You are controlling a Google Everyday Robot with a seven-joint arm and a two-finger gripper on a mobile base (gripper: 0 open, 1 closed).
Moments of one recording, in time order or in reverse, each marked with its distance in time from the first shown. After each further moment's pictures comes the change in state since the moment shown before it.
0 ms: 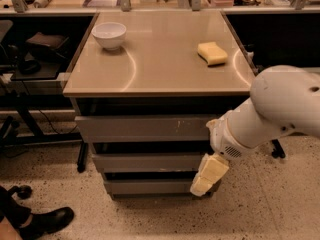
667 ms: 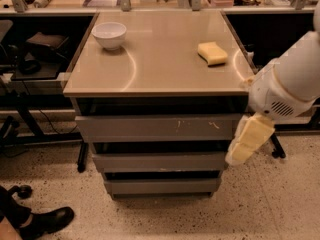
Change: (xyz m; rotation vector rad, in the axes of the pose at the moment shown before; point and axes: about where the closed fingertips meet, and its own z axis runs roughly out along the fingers) arm -0.006 -0.032 -0.126 0.106 0.072 -0.046
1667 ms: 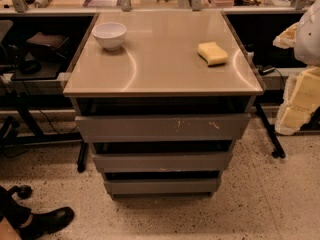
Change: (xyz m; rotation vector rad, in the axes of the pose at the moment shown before) arm 0.011 -0.030 -0.103 0.078 0.143 -0.094
